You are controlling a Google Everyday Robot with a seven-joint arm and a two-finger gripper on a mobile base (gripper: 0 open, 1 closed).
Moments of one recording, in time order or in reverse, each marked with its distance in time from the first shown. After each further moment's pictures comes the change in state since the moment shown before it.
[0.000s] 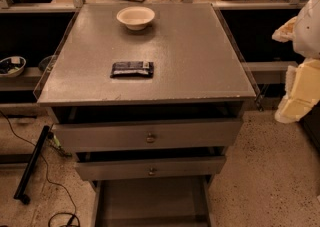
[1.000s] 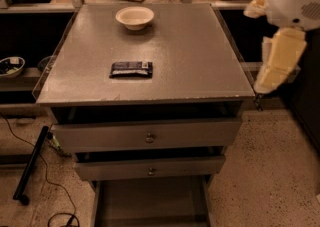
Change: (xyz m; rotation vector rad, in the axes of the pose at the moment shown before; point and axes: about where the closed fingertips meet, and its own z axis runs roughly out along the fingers) arm -0.049 -0.035 -0.006 -0.003 -0.070 -0.132
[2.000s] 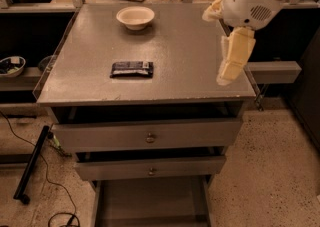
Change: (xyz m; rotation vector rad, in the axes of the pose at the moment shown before) arm -0.060 -0.027 0.050 -0.091 -0.138 -0.130
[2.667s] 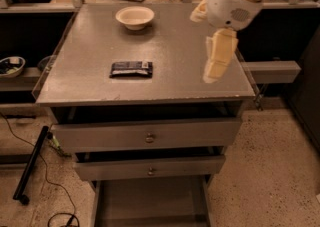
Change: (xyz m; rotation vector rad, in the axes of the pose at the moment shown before) arm -0.013 -0.017 0.022 0.001 0.012 -0.027
